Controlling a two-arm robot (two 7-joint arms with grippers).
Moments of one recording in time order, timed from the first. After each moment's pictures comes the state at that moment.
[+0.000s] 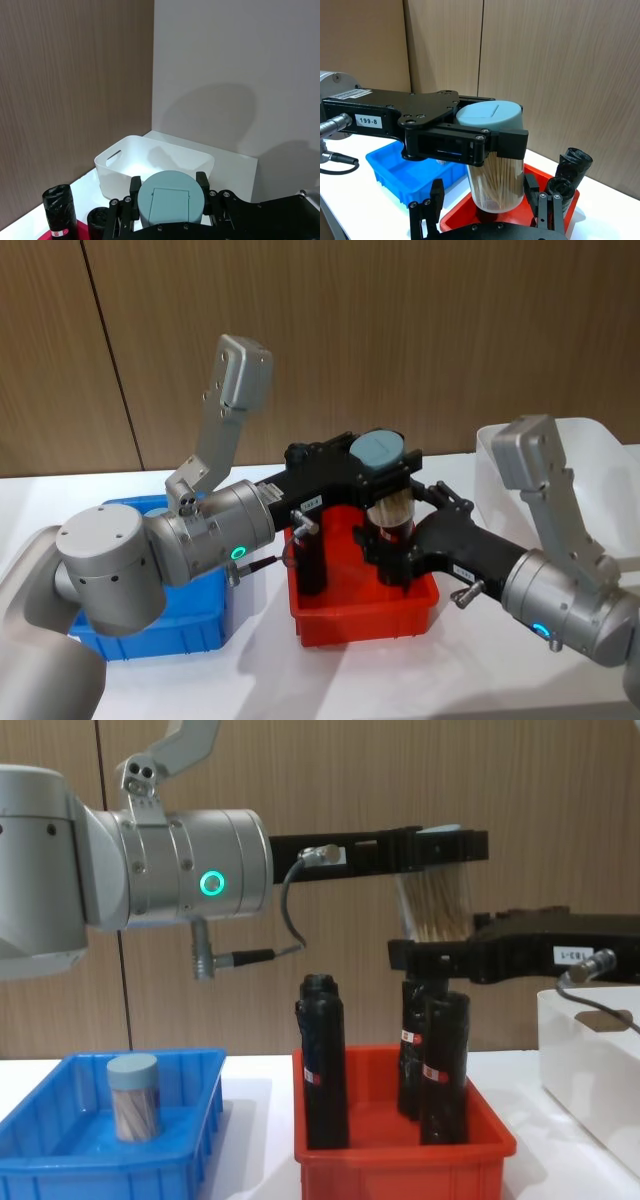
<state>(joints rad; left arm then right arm) -0.55 0.22 0.38 -1.43 -0.47 0.30 -0.64 0.22 0.27 -0.28 -1.73 0.18 0.29 0.43</state>
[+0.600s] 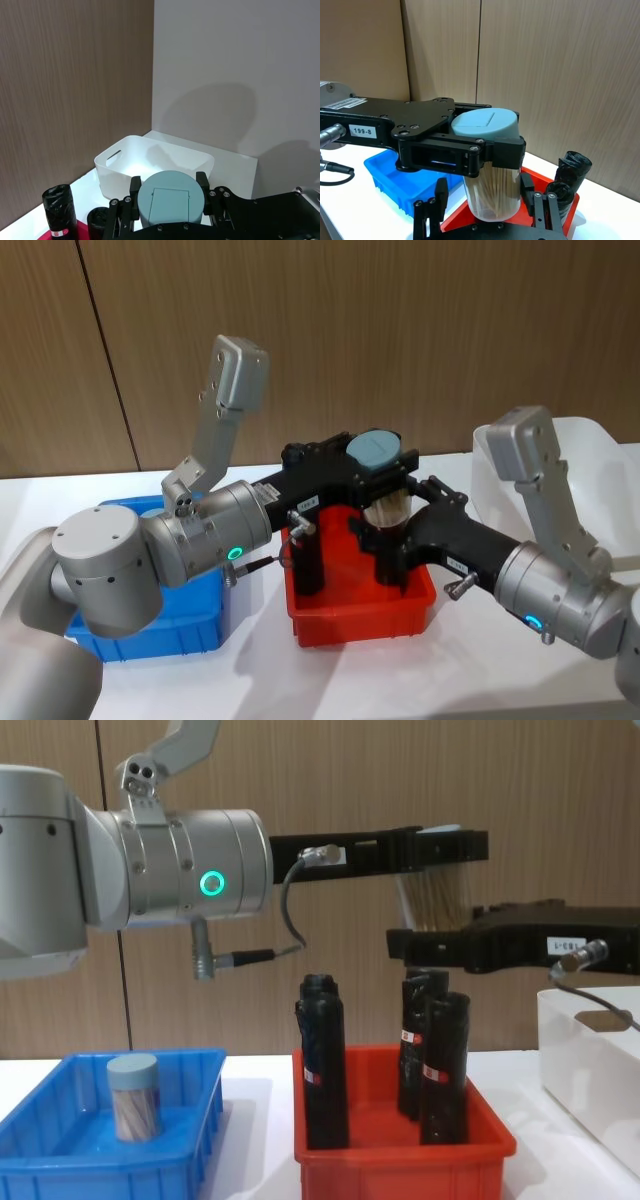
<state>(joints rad) -0.55 0.22 0.38 -1.43 -0.47 0.30 -0.64 0.23 0.27 -0.28 -1.72 0.19 0.29 0.42</state>
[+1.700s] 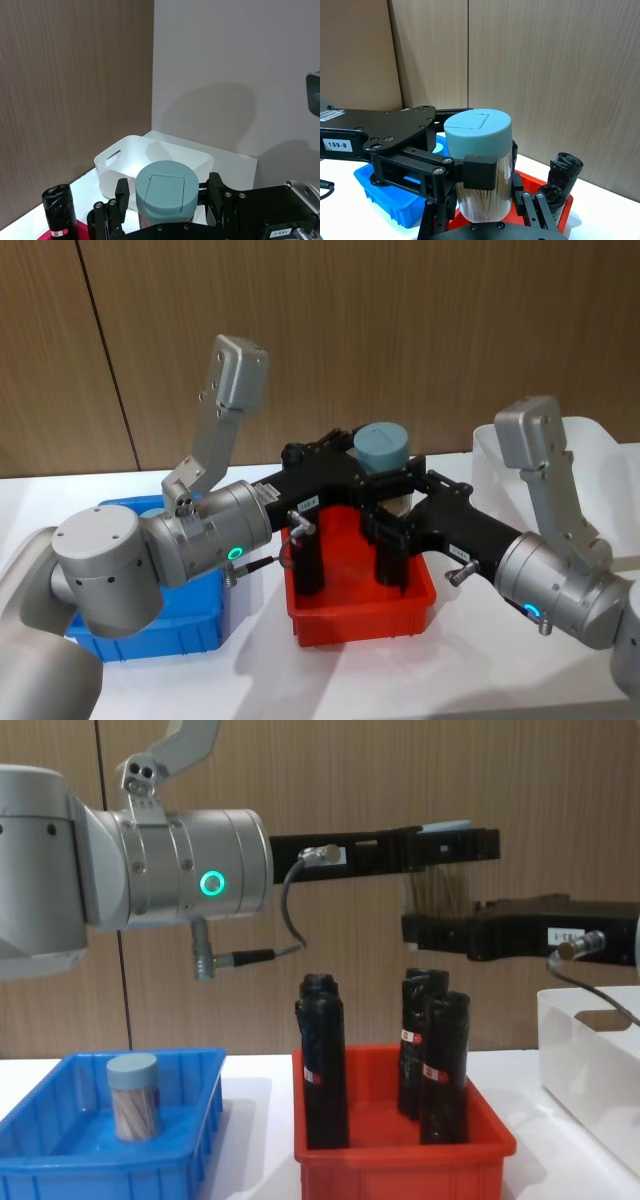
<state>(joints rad) -0.55 0.22 0.38 -1.43 -0.47 0.30 -0.64 0.26 0.26 -0.28 -1.69 0.22 0.27 0.39</state>
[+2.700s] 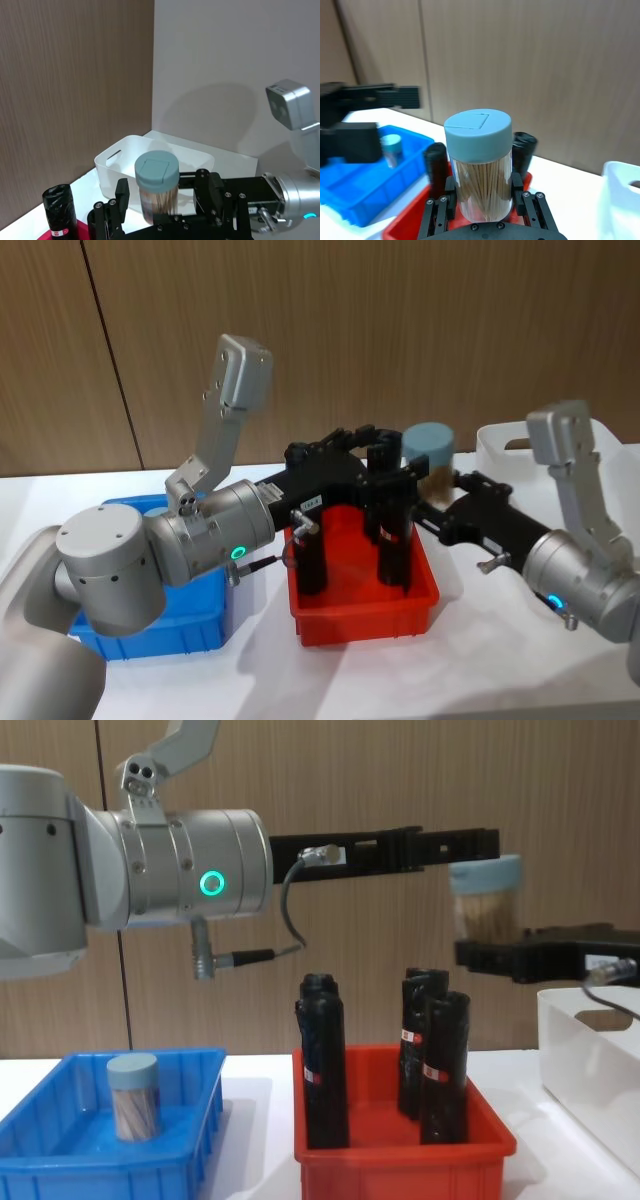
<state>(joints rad) -0.55 0.22 0.38 -1.43 -0.47 0.30 -0.64 0.28 0.27 -0.26 -1.60 0.24 0.26 0.31</state>
